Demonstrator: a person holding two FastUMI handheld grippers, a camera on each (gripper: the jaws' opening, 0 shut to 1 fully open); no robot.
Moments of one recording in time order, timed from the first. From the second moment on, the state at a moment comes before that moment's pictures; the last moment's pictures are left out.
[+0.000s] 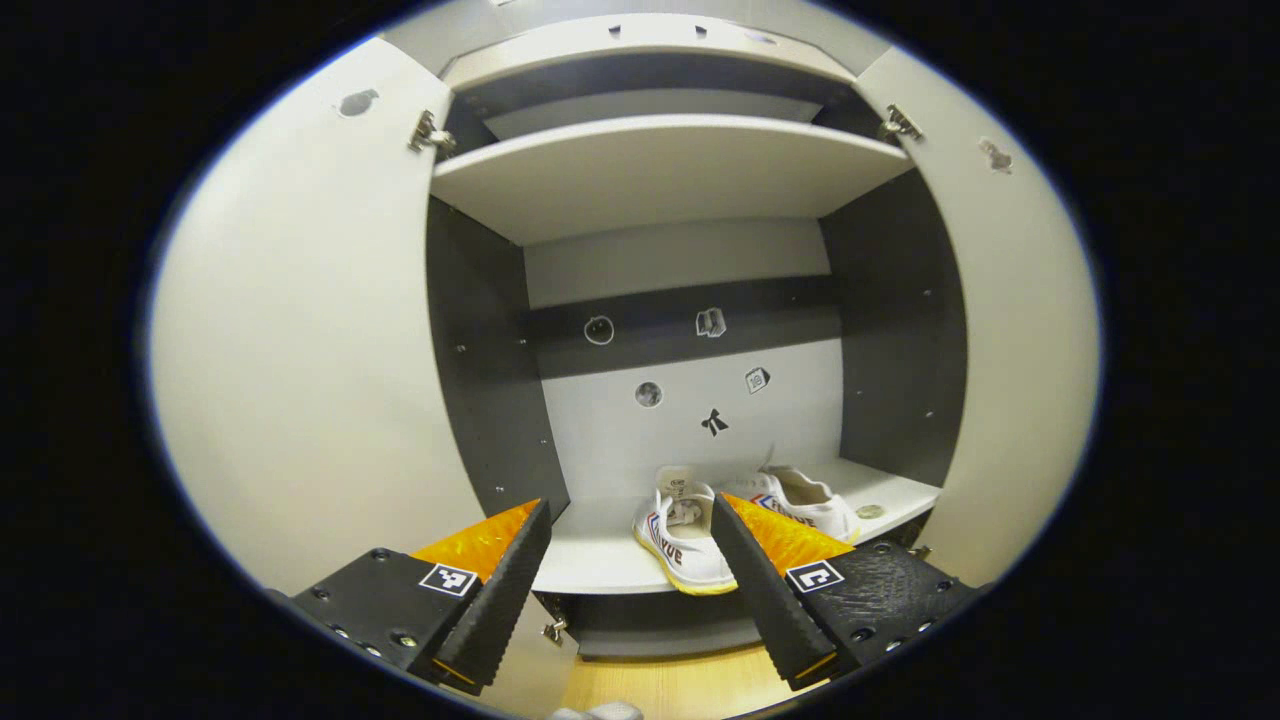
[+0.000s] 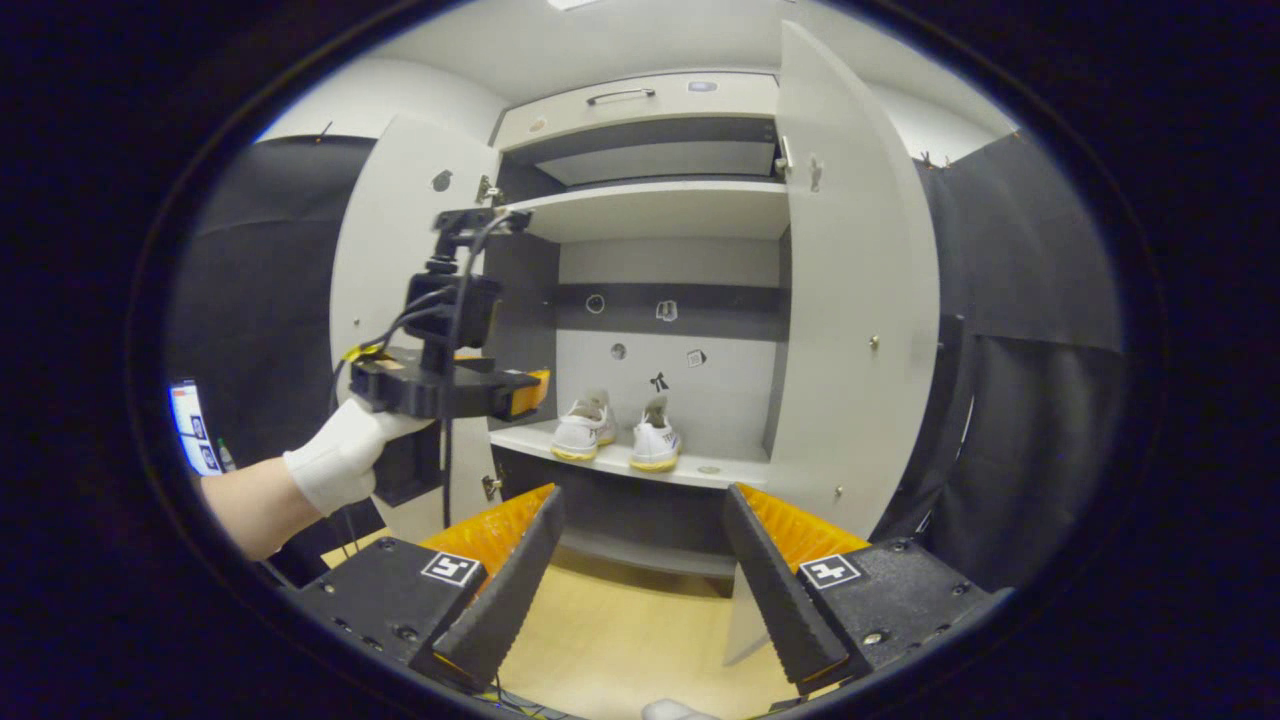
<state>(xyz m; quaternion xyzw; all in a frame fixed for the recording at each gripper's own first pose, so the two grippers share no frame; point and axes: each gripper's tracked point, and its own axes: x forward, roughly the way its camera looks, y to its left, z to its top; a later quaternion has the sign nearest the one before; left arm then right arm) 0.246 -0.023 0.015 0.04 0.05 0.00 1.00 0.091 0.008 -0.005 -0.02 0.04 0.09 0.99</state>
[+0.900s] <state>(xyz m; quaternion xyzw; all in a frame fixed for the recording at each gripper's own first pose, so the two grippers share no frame) -0.029 0.039 -0.013 0.03 0.04 0.03 1.00 -0.019 -0.017 -0.021 0.01 0.04 0.00 1.00</state>
